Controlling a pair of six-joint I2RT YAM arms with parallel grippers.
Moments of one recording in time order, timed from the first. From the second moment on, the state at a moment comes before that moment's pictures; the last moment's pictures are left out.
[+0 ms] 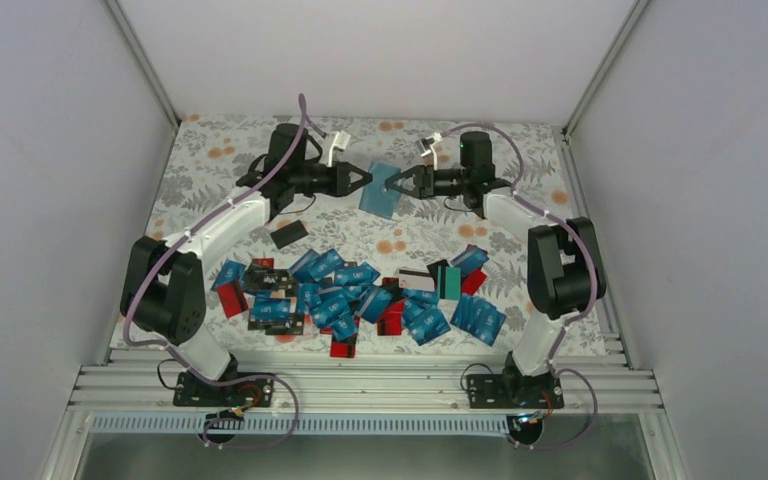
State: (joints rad) left arm -0.41 1.65 1.25 -0.10 0.74 -0.42; right arm 0.27 1.82 1.21 0.12 -1.20 0.55
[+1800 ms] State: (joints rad) left arm -0.31 1.45 1.19 -0.13 1.05 -0.36; right arm 0.38 1.78 1.58 -0.39 -1.43 -0.03
